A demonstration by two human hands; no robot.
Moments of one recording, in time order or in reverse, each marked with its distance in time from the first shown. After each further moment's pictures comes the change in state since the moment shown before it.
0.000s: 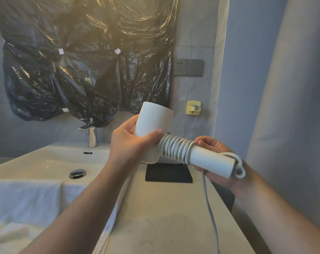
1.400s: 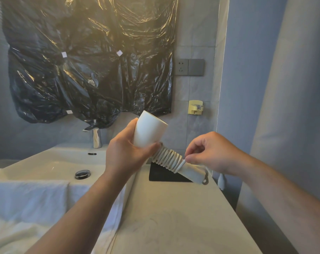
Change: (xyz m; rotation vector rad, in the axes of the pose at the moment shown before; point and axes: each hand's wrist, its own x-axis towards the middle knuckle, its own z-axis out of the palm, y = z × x) left_hand 0.003 -0.033 -0.025 0.560 0.072 0.288; right_hand 0.000 -0.015 0.023 -1.219 0.123 -0.118
